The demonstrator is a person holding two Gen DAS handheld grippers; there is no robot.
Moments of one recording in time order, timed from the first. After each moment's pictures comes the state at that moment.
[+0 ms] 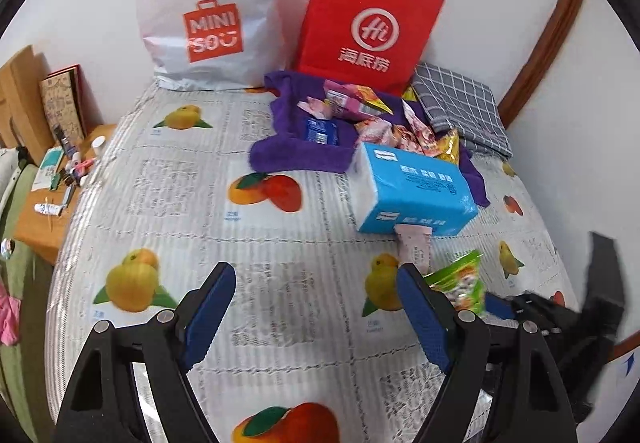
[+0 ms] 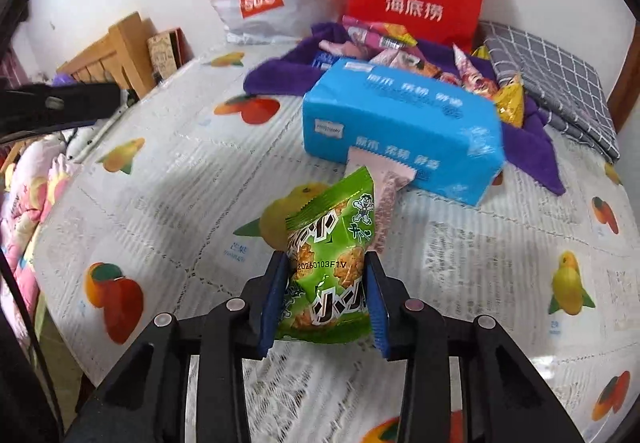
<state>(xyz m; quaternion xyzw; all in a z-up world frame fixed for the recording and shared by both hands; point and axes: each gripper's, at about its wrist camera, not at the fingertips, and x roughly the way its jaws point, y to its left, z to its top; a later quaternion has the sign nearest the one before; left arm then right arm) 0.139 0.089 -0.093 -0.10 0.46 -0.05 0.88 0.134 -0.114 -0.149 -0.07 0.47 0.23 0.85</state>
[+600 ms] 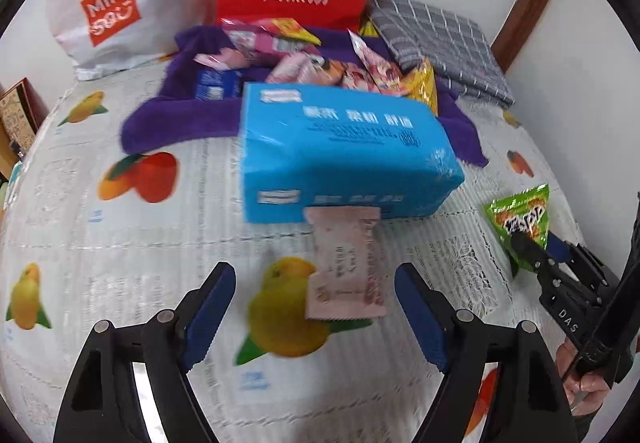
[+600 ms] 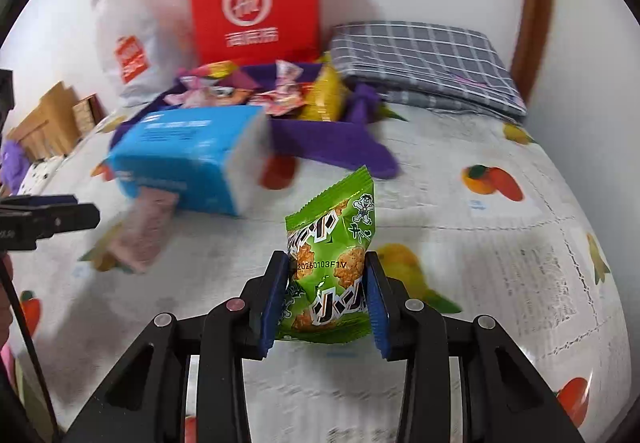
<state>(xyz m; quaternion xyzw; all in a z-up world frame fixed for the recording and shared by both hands) 0.198 -0.024 -0.151 -0.05 0.52 -0.06 0.85 0.191 -0.269 -0.168 -0.02 0.43 0.09 0.90</state>
